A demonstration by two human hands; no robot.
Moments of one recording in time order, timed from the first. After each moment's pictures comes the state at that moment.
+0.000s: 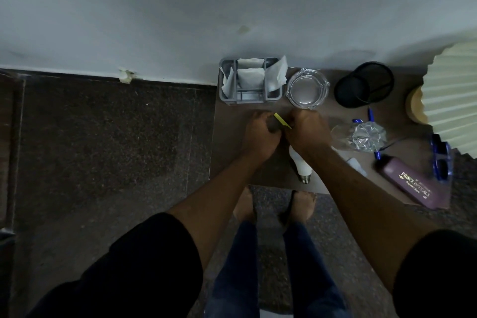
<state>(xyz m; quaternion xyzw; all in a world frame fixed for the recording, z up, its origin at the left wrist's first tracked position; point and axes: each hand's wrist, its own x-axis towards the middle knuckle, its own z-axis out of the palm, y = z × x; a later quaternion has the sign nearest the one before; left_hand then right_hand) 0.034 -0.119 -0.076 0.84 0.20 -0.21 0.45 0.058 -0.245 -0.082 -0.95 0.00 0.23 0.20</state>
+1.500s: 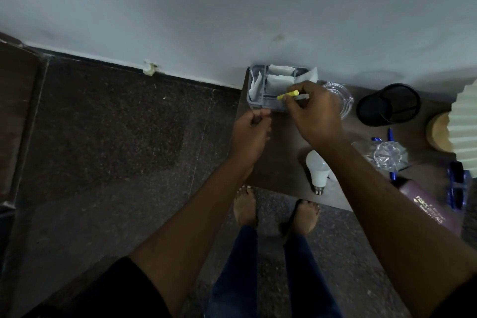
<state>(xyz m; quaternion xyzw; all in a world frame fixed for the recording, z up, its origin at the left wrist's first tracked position) 0.023 -0.064 -0.025 0.64 0.39 -0.12 0.65 0.092 -0.195 -0.014 -0.90 -0.03 0.09 0.43</state>
